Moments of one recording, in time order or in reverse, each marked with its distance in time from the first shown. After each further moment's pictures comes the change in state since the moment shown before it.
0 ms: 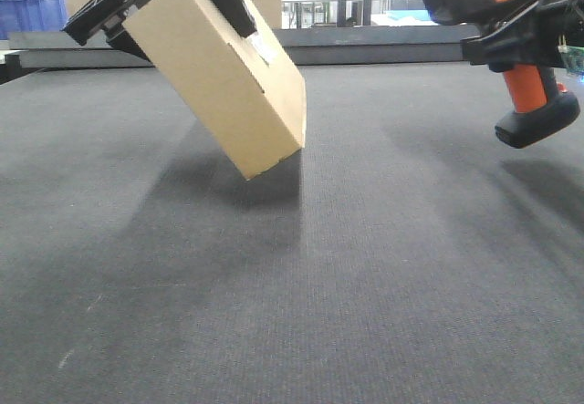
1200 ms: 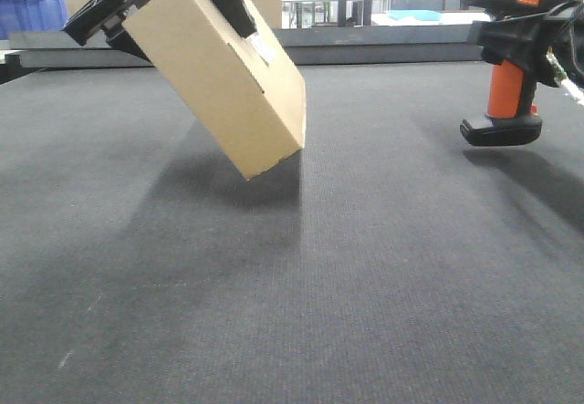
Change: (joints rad) left arm 0.000 0.000 0.000 0.000 0.000 0.000; right arm 0.000 0.163 0.000 0.086 -0.309 0.346
